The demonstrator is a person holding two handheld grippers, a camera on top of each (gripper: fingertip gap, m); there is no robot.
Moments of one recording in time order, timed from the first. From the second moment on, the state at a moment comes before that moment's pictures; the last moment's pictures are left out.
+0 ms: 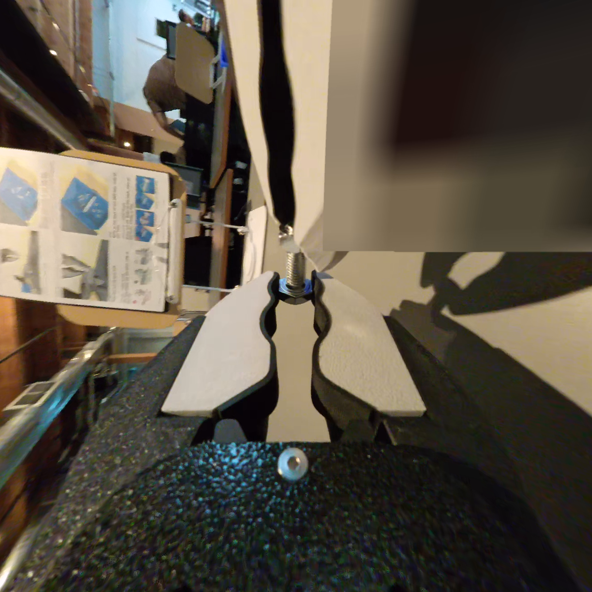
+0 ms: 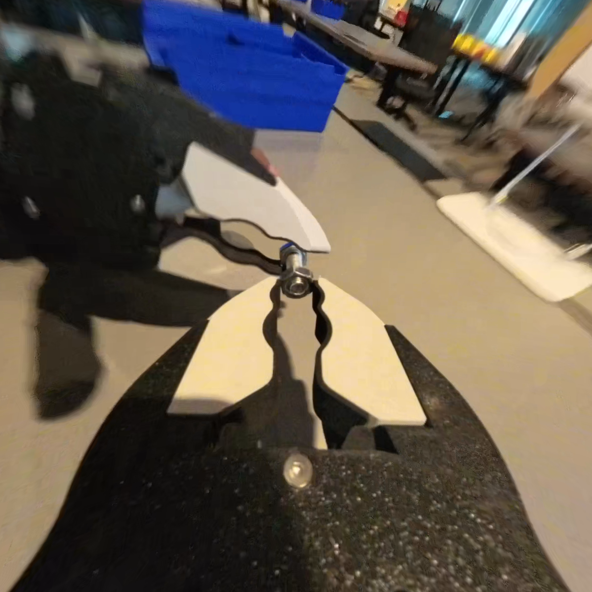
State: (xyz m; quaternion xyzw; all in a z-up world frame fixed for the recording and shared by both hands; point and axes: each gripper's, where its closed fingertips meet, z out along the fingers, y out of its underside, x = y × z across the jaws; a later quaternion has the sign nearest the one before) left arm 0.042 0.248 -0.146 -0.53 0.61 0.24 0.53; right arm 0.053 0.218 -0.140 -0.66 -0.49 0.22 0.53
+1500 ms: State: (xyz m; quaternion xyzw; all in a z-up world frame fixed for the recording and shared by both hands) left arm 0.044 0.248 -0.157 -0.56 0.63 0.20 0.51; right arm 0.064 0.224 -0.135 -0.54 -0.59 0.09 0.59
